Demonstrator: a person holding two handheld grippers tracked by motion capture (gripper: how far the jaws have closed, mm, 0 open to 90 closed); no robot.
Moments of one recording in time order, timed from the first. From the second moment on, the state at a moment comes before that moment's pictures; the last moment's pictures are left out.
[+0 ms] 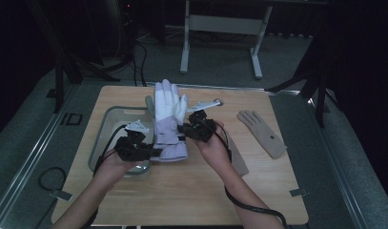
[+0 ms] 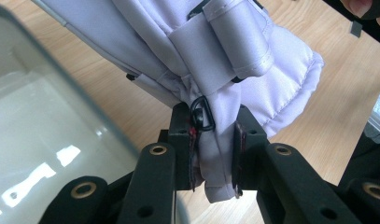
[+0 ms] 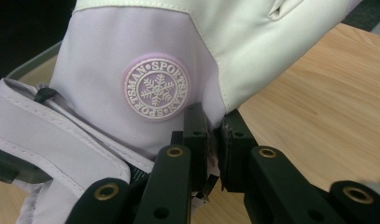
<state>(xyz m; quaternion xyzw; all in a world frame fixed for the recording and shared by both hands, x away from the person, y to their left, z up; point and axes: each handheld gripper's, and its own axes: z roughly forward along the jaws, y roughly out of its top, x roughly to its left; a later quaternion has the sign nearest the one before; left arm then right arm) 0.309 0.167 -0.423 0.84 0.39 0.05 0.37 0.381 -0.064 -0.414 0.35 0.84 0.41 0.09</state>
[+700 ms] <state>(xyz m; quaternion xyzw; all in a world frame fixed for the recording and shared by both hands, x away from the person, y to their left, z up) 0.296 0.264 -0.427 0.83 0.43 0.06 0.36 0.388 0.040 -0.419 0.31 0.86 0.41 0.06</state>
